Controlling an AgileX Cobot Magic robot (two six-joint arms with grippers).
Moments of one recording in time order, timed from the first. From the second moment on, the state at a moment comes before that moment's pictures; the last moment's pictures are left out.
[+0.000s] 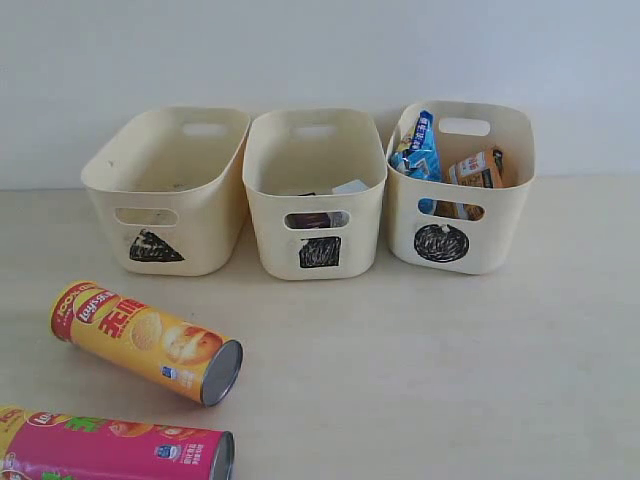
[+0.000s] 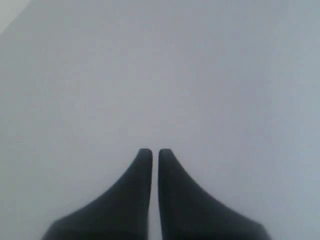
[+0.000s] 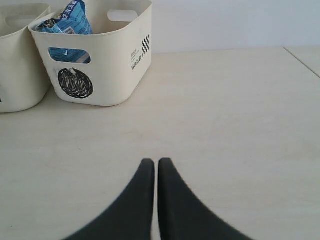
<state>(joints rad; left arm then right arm) 0.06 0.31 -0.38 0.07 -0.64 -0.49 0.01 0.01 0.00 0.02 0.33 0.04</state>
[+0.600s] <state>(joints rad) -0.10 0.95 -1.02 0.00 0.77 0.23 0.01 0.01 0.00 0.02 0.33 0.04</state>
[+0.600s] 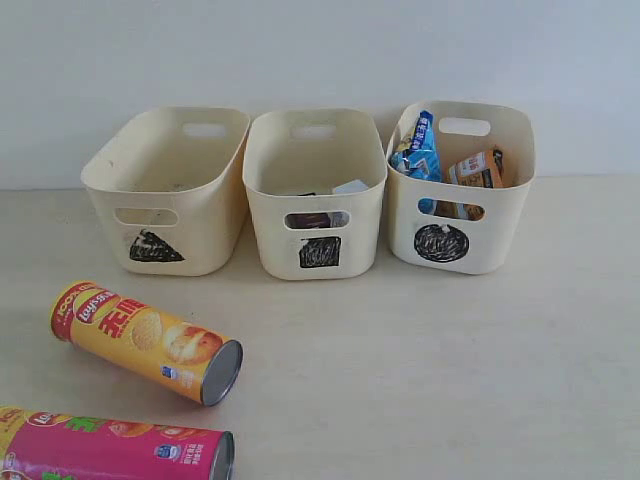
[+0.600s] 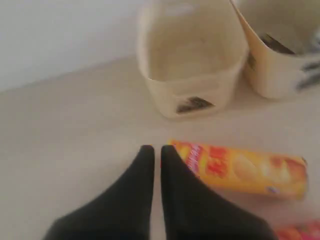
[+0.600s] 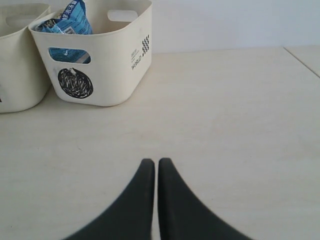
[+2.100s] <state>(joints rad) -0.56 1.36 -0.68 0.01 0.78 1.05 0.01 0.01 0.00 0.02 0.33 0.04</state>
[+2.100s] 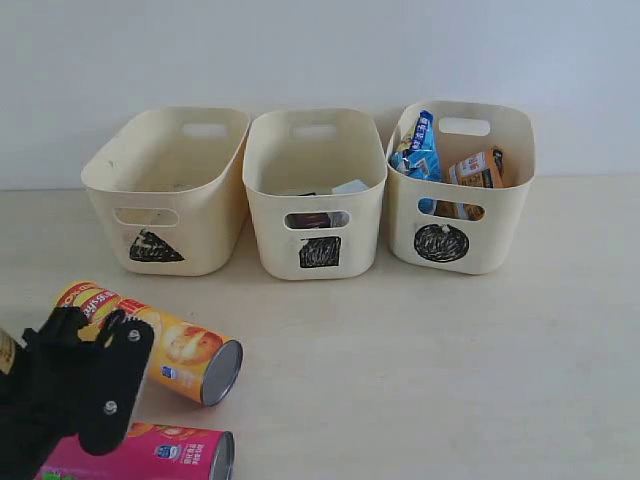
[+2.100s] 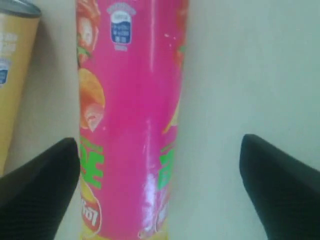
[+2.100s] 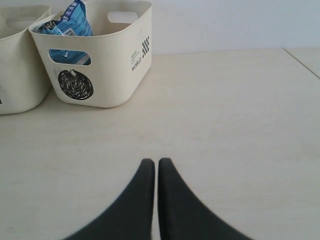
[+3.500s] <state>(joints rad) -0.48 1.35 -1.19 0.23 0.67 0.20 0.01 0.01 0.00 0.02 0.32 0.04</state>
